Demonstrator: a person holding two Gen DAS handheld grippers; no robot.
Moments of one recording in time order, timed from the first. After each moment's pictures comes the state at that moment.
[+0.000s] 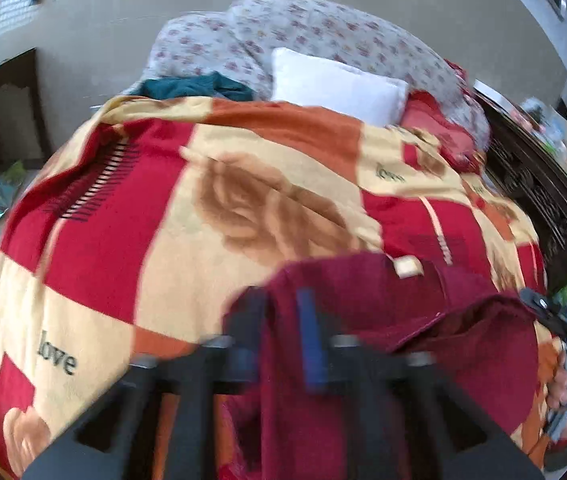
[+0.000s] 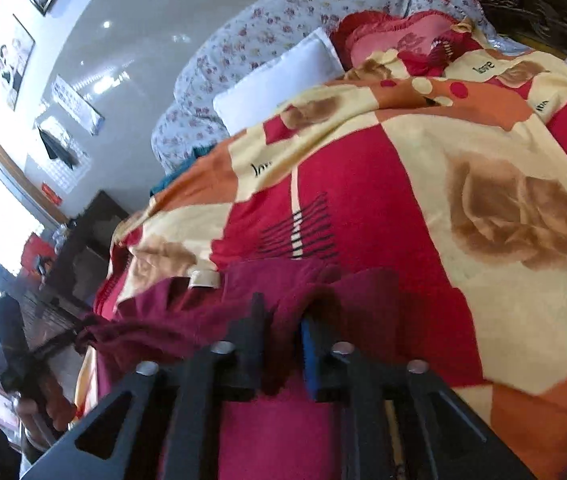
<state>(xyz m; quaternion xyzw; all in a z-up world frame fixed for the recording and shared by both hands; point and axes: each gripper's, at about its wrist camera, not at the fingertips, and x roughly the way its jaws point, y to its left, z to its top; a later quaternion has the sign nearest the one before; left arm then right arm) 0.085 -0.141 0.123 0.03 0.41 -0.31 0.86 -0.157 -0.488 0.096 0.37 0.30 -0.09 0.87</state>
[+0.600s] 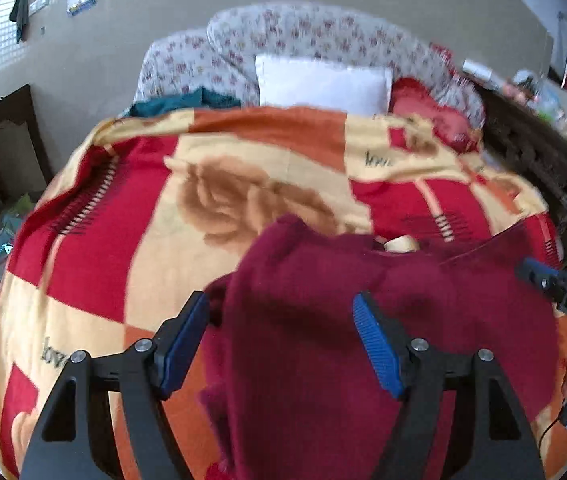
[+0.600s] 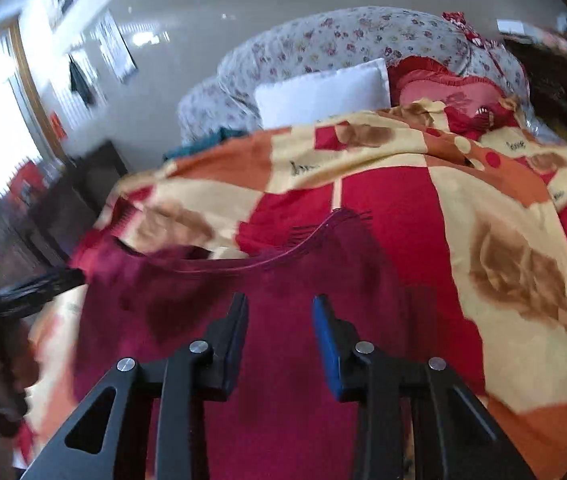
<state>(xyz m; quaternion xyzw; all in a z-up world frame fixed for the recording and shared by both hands) 0.057 -0.173 0.103 0.10 0.39 -0.32 0.86 -0.115 -0.426 0.105 0.18 0.34 -0.13 0.91</state>
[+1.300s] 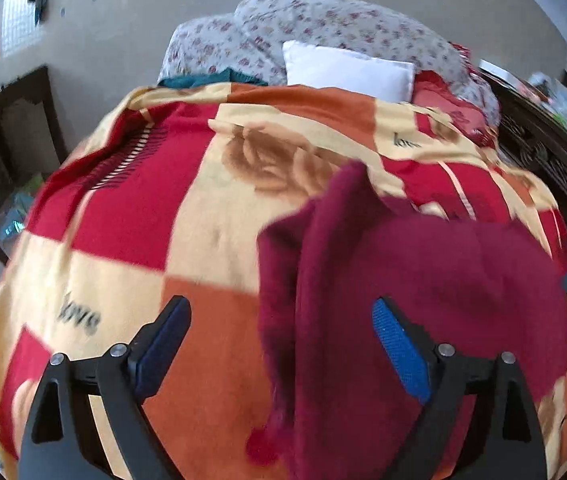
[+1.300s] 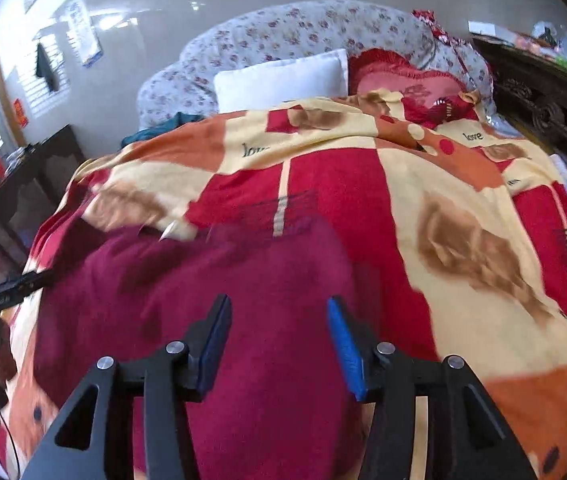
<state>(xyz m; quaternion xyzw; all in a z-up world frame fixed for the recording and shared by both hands) 0.036 -0.107 0.088 0.09 0.39 -0.30 0.87 -0.183 -0.409 0.108 0.17 0.36 -0.16 0.90</state>
